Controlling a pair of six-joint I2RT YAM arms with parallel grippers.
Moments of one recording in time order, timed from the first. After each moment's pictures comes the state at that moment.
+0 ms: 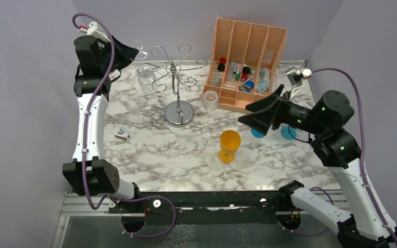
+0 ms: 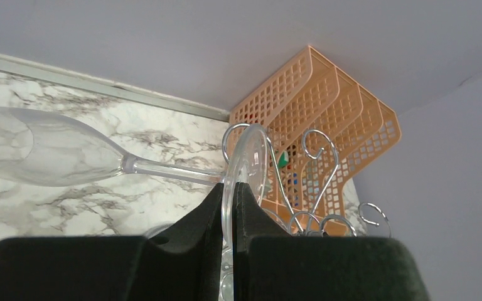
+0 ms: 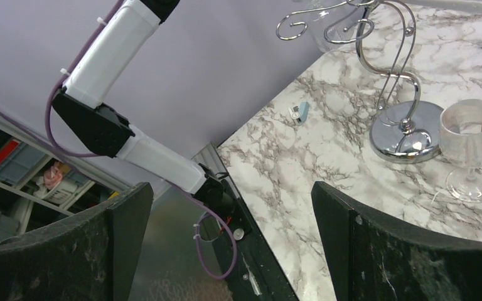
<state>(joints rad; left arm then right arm) 0.12 1.43 1.59 -0.31 0.42 -0.58 0.44 0.84 1.24 -0.38 -0.68 0.56</state>
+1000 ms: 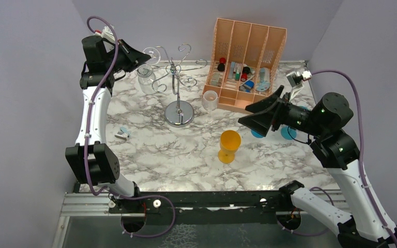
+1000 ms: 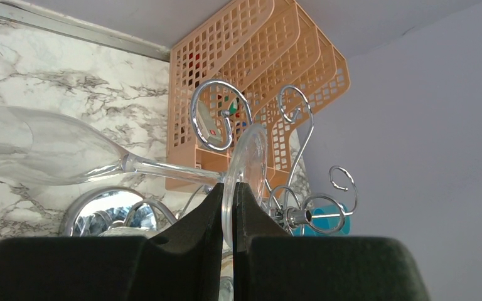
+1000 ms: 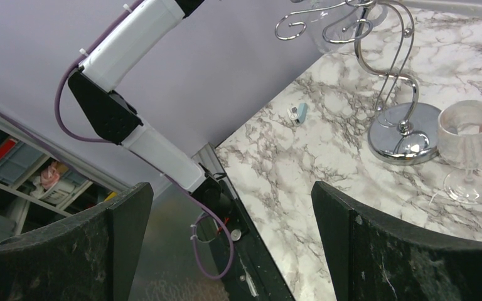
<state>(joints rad) 0.12 1.55 1.59 -0.28 0.69 -0.72 0.44 0.83 1.23 -0.37 -0.68 0.55</state>
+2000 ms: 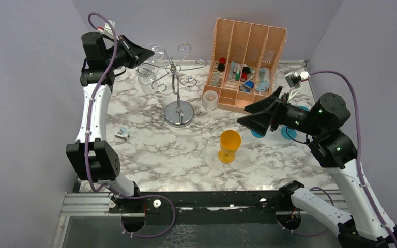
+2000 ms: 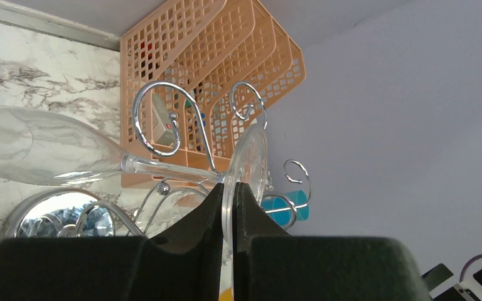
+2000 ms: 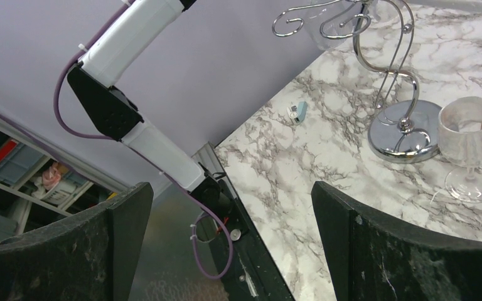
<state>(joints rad) 0.12 1.59 1.64 -0.24 0.80 -0.84 0.44 0.82 1.19 -0.34 -0.67 0.56</state>
